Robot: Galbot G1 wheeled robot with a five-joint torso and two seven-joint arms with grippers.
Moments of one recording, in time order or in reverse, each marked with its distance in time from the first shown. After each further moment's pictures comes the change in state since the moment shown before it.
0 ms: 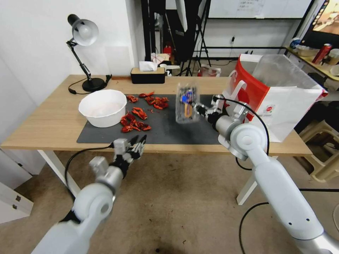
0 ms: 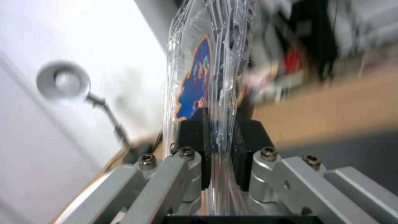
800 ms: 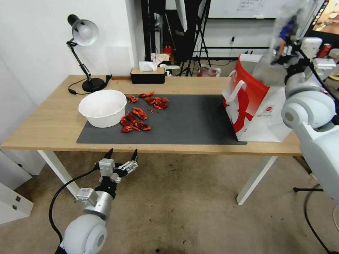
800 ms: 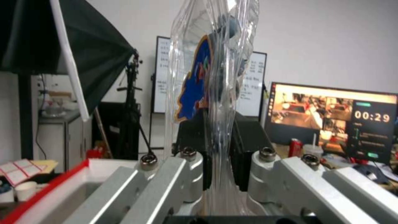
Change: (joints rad) left arm 0.133 -0.095 -0.044 0.021 0.147 -0.121 0.043; right arm 0.055 -0.280 0.151 -0.097 -0.468 0.015 0.232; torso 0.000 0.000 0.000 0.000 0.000
